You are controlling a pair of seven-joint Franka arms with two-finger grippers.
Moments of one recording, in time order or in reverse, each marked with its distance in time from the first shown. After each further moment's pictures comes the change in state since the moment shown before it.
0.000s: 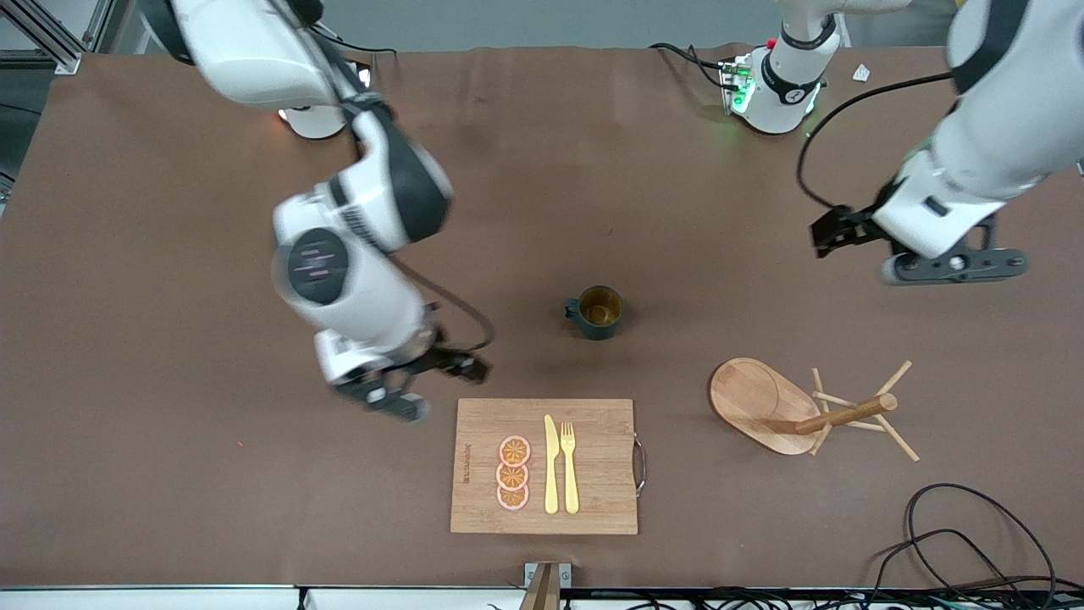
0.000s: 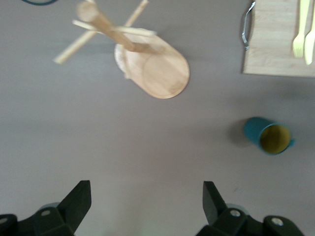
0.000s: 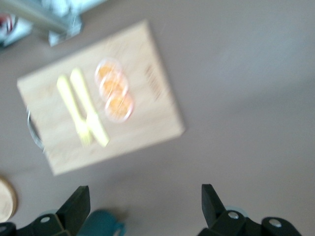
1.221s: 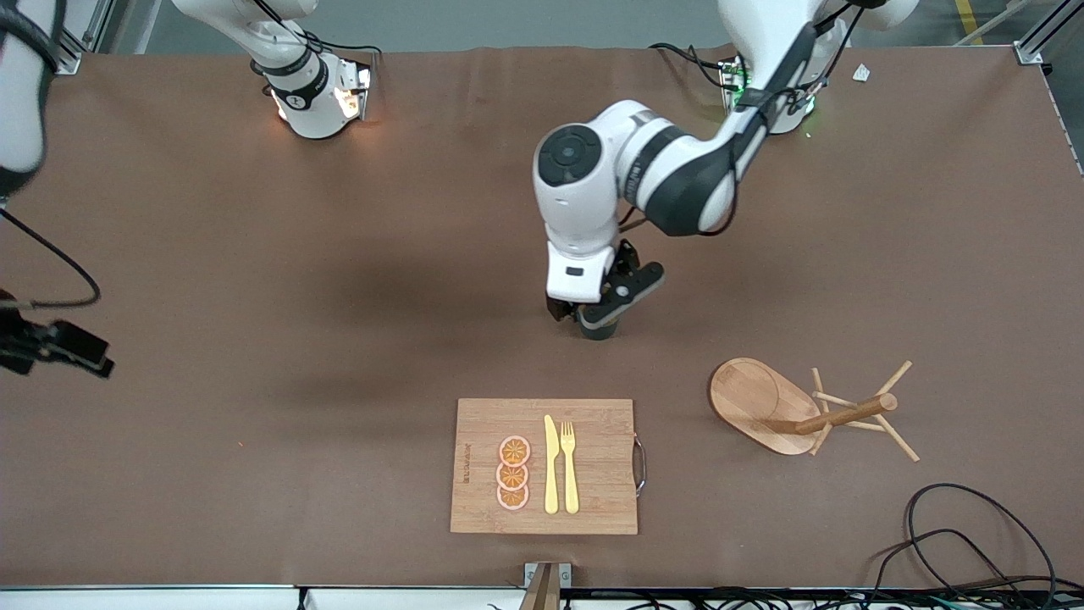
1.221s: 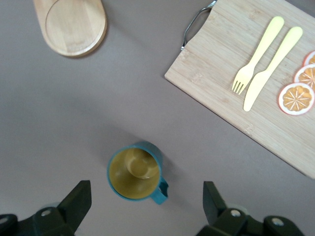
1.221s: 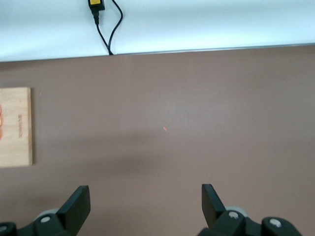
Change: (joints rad) left arm -0.518 0.448 0.003 0.155 0.285 0.294 -1.156; right arm -0.417 -0.357 0.002 -0.138 -0.151 -0.177 -0.681
